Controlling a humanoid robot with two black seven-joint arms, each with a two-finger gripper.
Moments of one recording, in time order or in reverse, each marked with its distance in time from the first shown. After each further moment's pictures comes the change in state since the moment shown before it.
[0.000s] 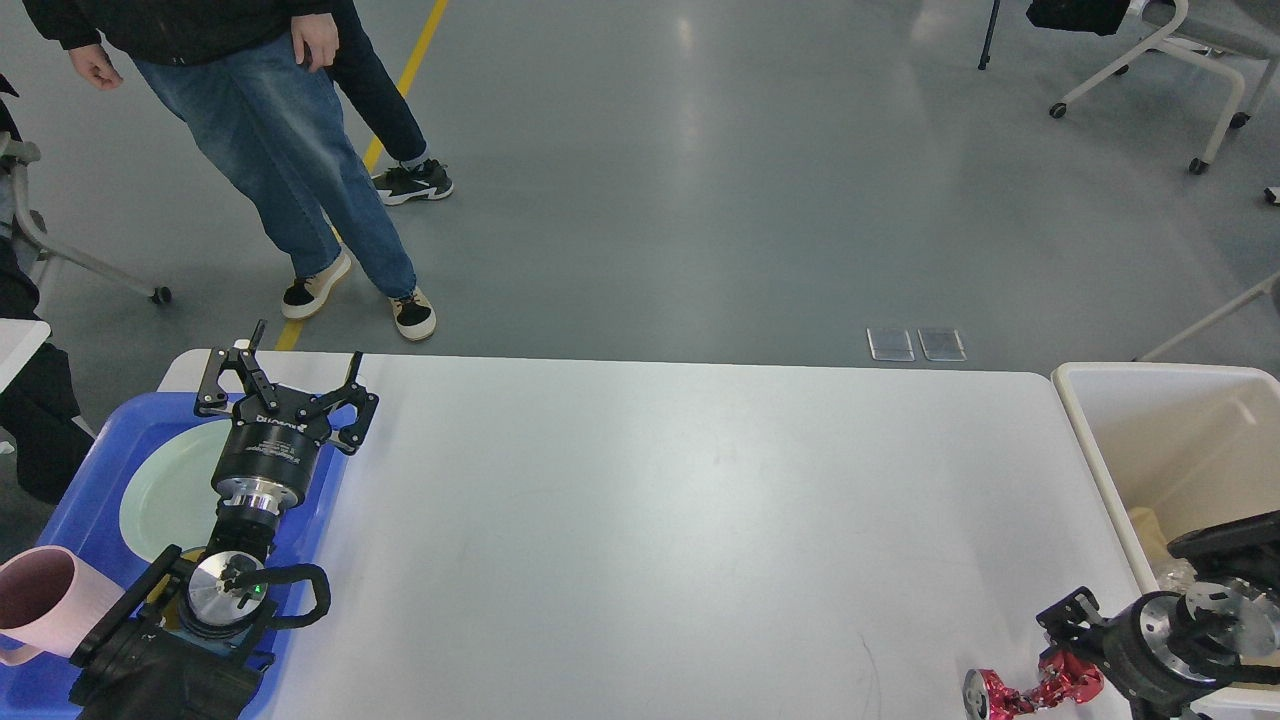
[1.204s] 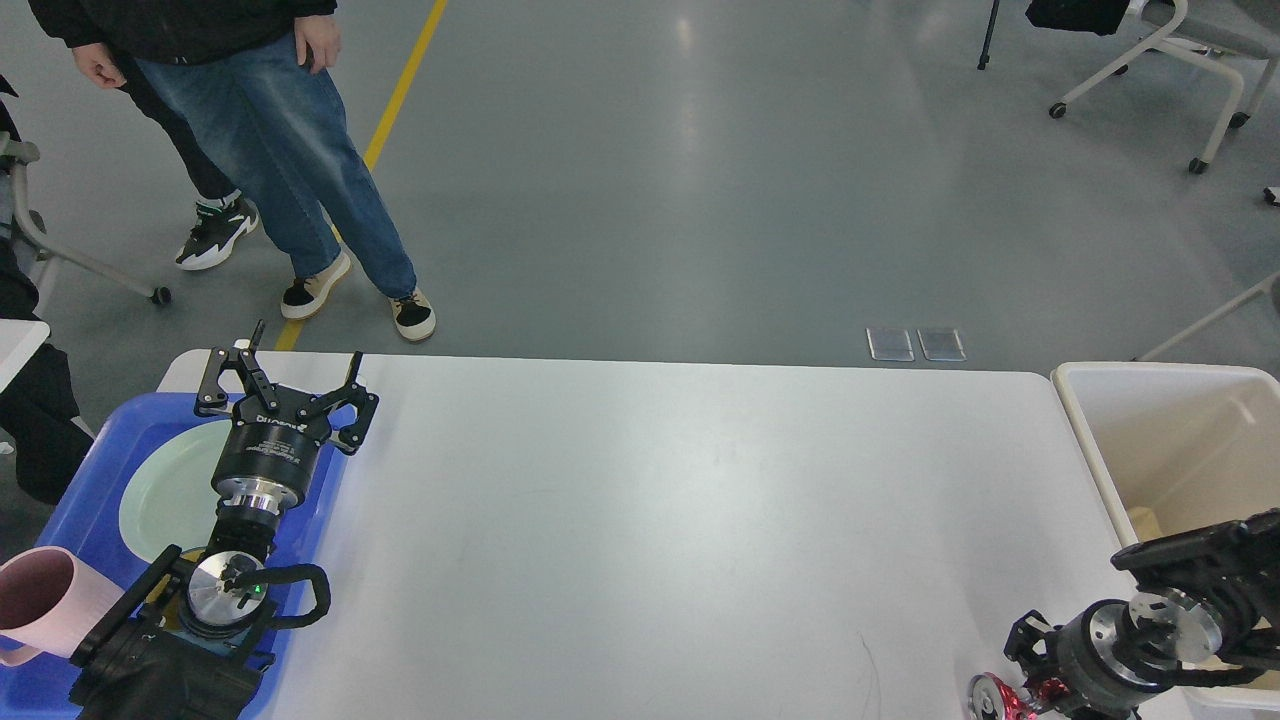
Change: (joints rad) left arm 0.000 0.000 0.000 0.000 0.000 0.000 0.000; right arm -0.098 0.085 0.073 -0.098 -0.002 0.000 -0.010
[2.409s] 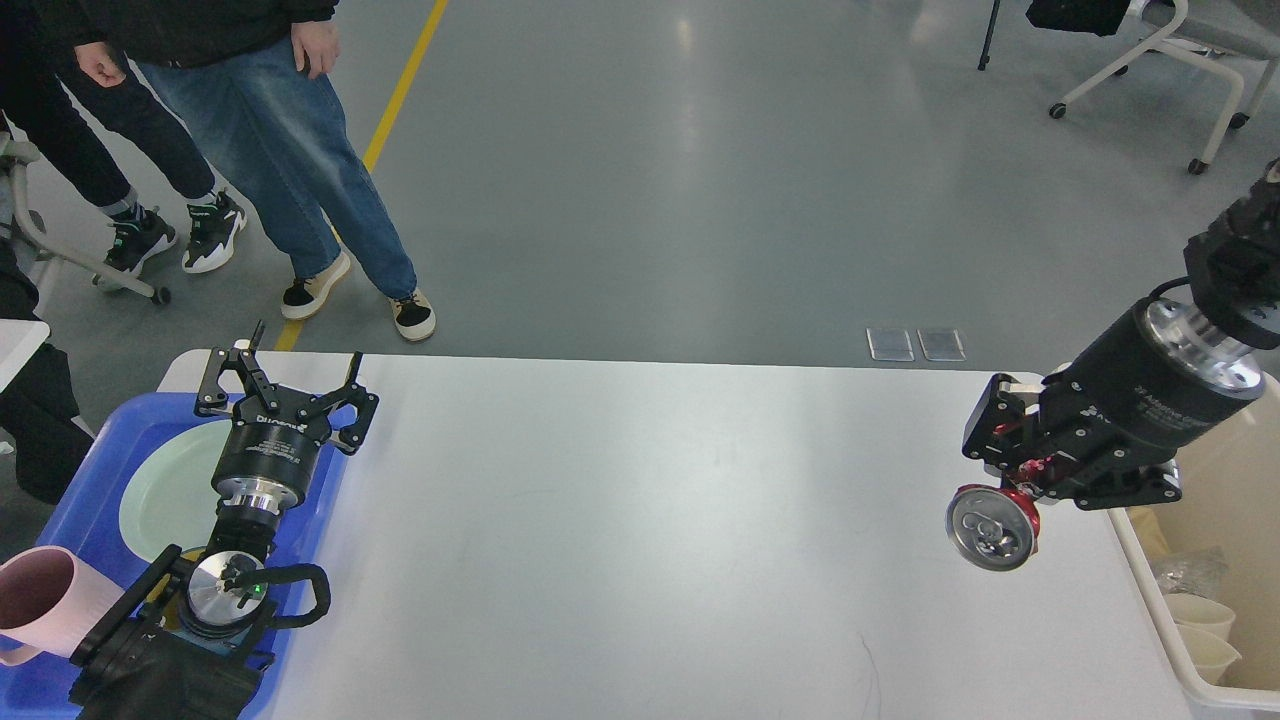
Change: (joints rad) left arm 0.000 0.000 0.000 0.000 0.000 0.000 0.000; right arm 1.140 0.055 -0.421 0.411 -0.011 0.708 0.000
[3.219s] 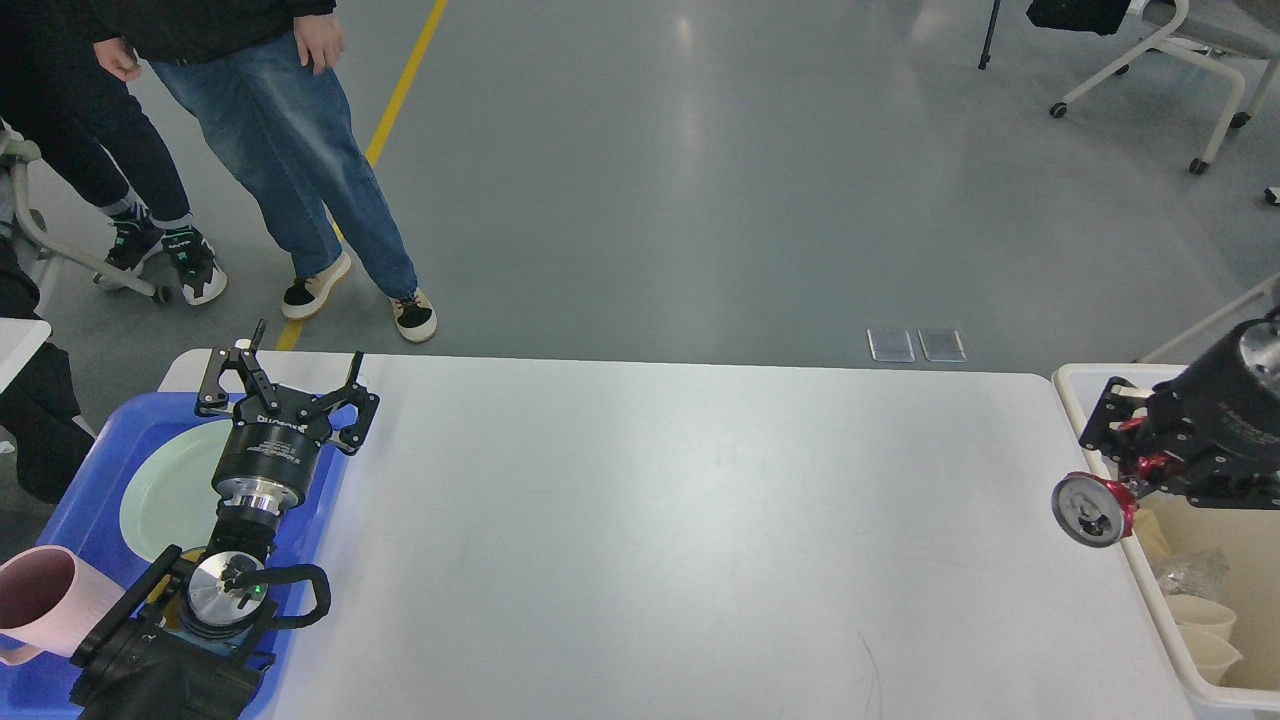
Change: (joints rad) left arm 0.000 0.000 0.001 0.000 -0.001 0.000 0.000; right arm -0.260 -0.095 -0.137 -0.229 -0.010 -0.250 0.002
